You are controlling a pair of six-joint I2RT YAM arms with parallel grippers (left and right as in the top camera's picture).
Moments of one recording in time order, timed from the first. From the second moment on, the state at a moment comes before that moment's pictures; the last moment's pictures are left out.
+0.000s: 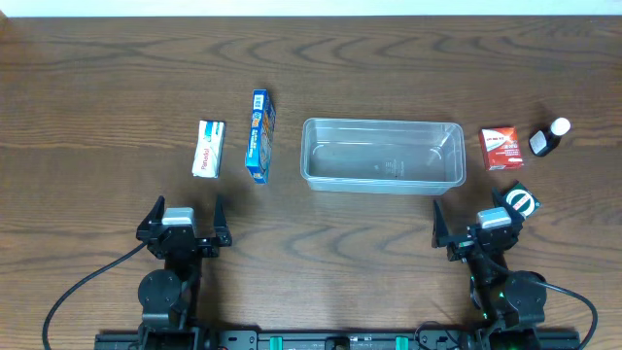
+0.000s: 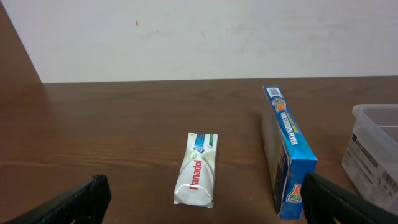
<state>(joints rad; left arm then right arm) -0.04 0.01 0.03 -0.13 -0.06 0.01 0.11 0.01 0.01 -0.06 -0.08 -0.10</state>
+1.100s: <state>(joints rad) -0.04 0.01 0.01 0.32 0.09 0.01 0.11 0.01 0.01 -0.06 -0.08 -0.10</state>
